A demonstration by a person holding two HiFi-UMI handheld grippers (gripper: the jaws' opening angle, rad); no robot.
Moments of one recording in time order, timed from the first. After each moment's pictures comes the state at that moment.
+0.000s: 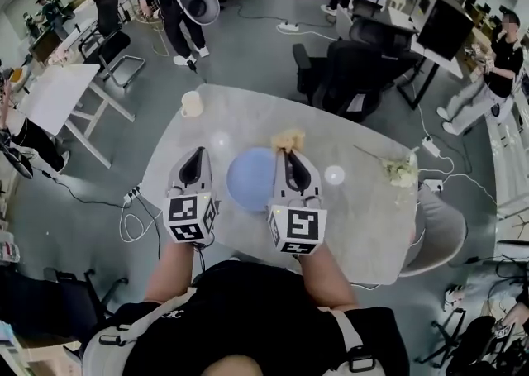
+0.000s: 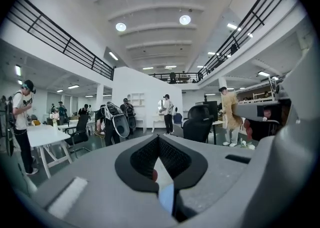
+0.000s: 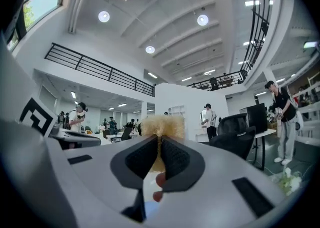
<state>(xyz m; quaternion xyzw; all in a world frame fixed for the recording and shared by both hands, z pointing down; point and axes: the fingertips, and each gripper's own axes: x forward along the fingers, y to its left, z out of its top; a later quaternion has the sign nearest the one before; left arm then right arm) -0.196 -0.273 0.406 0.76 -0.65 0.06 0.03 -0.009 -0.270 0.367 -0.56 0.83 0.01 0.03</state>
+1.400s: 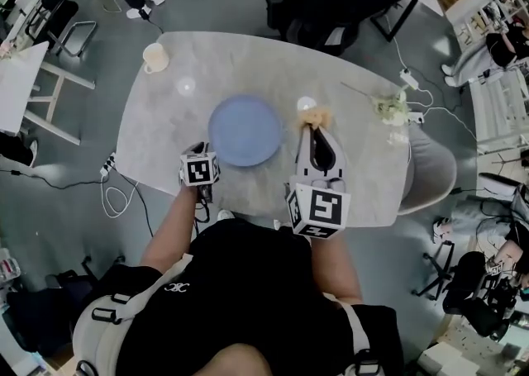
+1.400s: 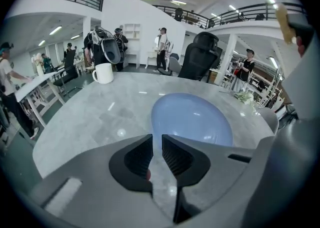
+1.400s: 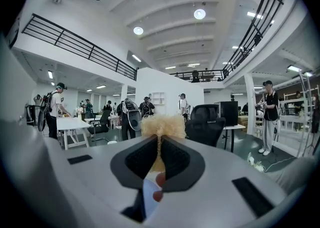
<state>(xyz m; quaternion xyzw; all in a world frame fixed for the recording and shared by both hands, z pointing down) -0.203 -0.284 0.729 0.71 -0.55 0.31 0.31 0.047 -0.251 0.420 -0.66 0.74 -0.03 -0.06</state>
